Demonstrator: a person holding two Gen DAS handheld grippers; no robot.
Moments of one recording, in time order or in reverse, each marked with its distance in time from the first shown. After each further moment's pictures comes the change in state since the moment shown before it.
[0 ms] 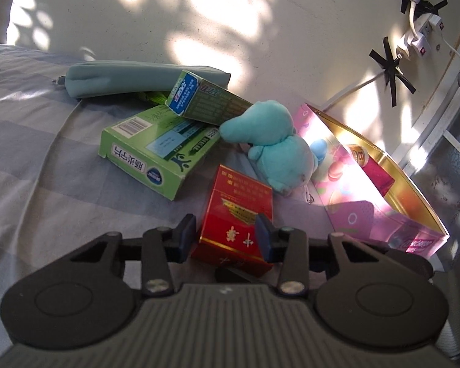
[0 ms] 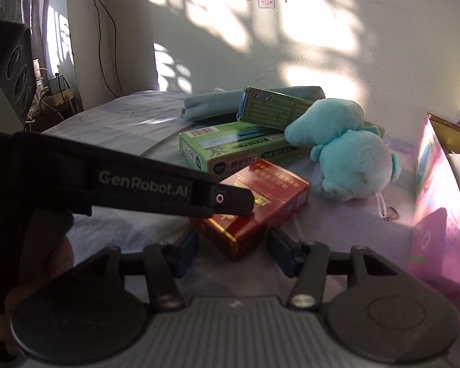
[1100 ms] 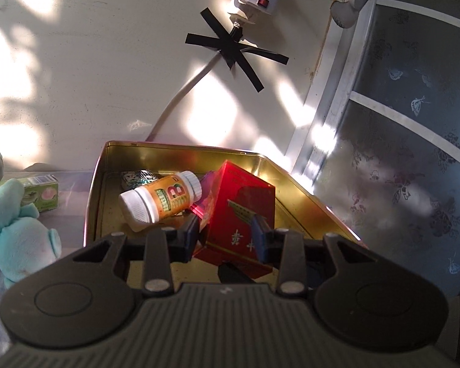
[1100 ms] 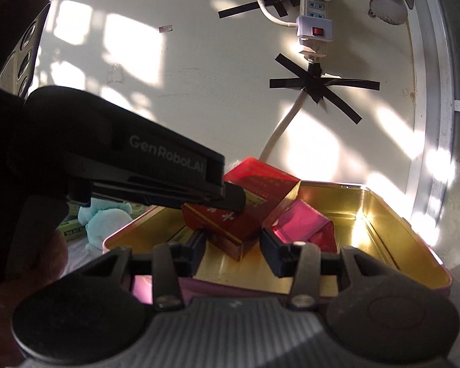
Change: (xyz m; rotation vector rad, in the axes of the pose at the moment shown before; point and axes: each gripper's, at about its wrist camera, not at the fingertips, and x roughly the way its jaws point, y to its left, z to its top) left arm 0.075 -0.234 0.020 0.309 -0.067 -0.217; right arm -0.133 -0.169 -0.042 0.190 -0.351 -0.394
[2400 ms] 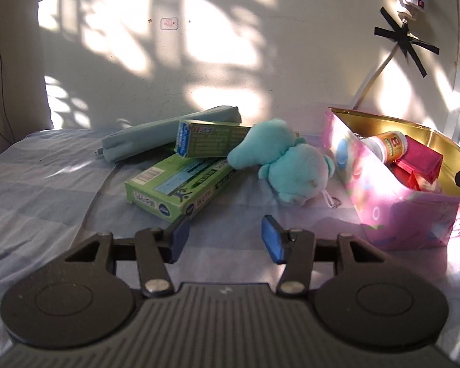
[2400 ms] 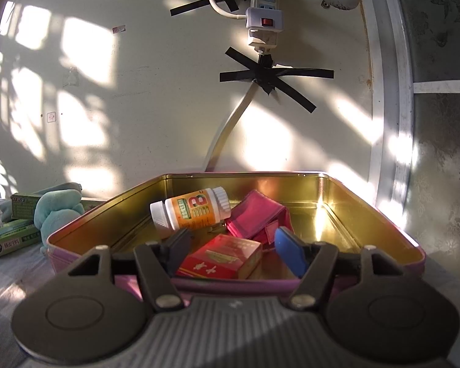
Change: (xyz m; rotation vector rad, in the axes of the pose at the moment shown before) left arm -0.119 0.125 -0.073 -0.069 0.014 0.604; right arm 0.011 -0.013 -0.023 0.046 -0.031 -0.148
